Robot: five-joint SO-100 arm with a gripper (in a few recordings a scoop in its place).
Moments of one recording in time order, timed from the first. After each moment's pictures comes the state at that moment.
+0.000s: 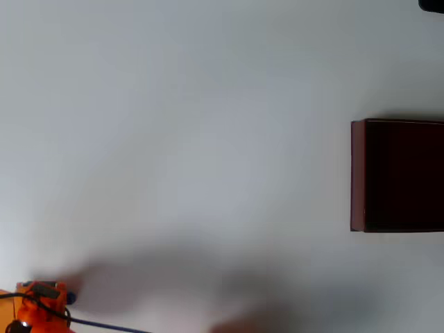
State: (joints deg) arm -70.1 94.7 120.8 57.3 66.4
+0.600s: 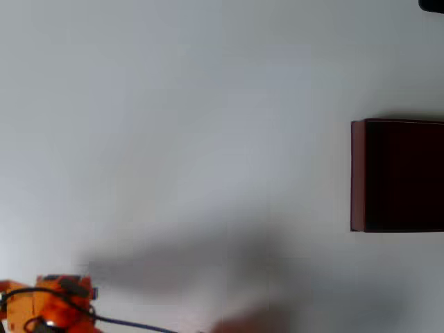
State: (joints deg) arm -59.6 115.9 121.5 76.2 57.7
